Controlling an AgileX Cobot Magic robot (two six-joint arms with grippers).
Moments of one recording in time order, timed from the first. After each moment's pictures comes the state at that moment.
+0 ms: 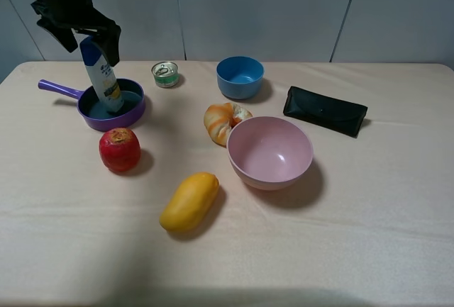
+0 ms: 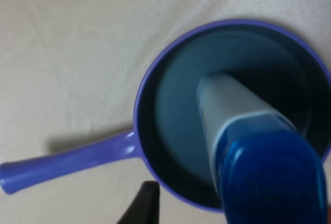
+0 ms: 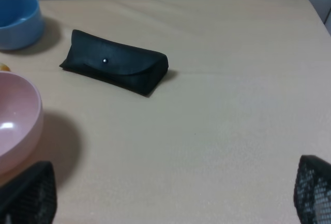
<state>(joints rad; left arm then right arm) -0.12 2.13 -1.90 0.04 1.15 0.30 -0.01 -0.01 -0.50 0.04 1.03 0.01</state>
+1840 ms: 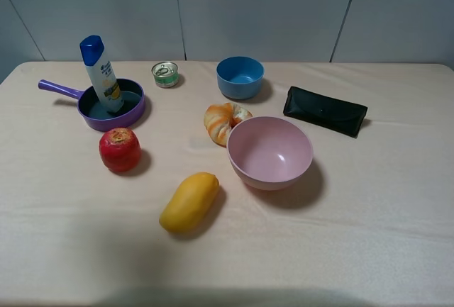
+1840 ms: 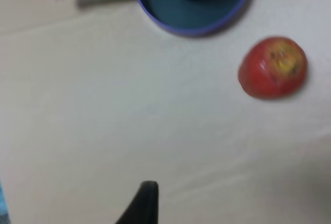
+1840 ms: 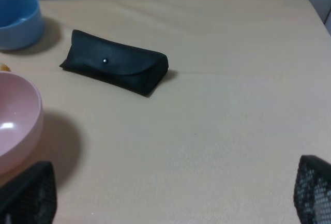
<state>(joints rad) -0.12 1.09 -1.16 0.03 1.18 0.20 -0.01 -0.01 -0.50 0.04 1.03 0.01</state>
